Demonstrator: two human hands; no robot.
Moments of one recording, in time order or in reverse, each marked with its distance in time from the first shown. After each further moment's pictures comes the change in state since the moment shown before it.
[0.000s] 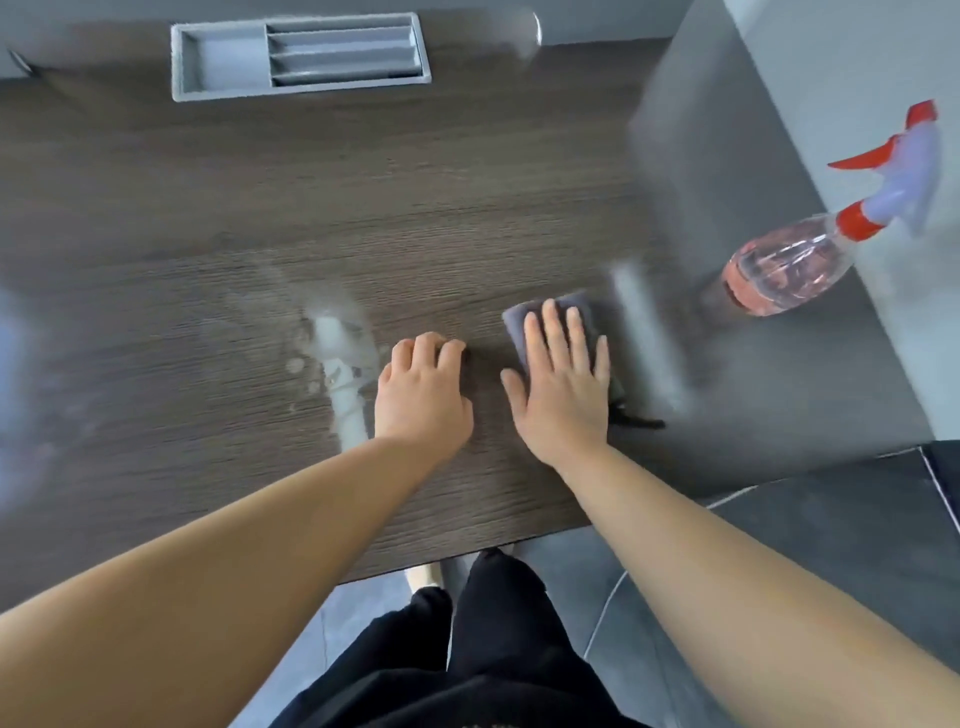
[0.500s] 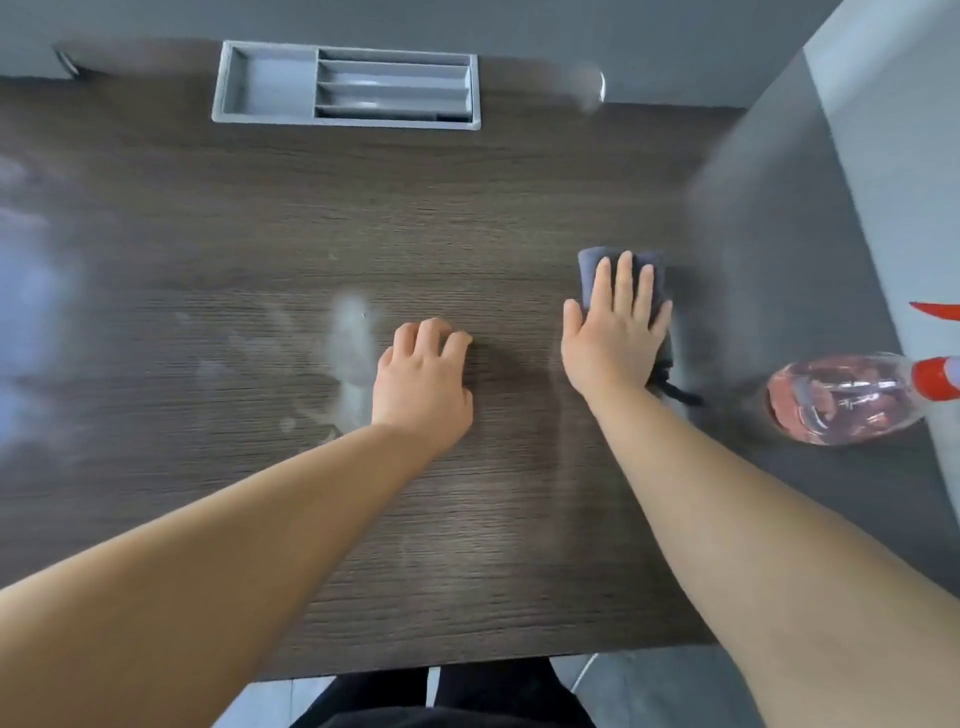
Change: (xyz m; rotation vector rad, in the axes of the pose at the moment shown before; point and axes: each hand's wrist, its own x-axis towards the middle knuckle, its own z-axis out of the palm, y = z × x) left_hand 0.083 -0.001 -0.030 0.005 0.036 -0.101; right_hand 0.162 0.037 -0.008 -0.025 -0.047 0.173
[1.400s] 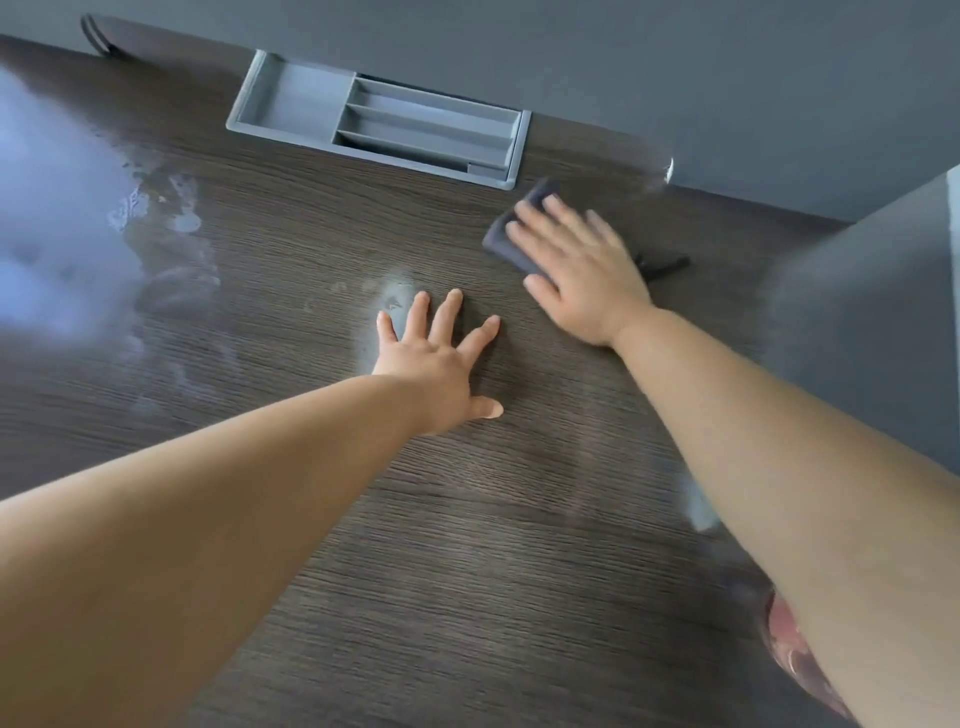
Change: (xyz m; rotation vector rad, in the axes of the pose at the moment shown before) left_hand 0.125 0.025 -0.029 0.156 -0.368 -0.161; right_hand 0.194 -0.035 -0.015 -0.079 -0.120 -0.971
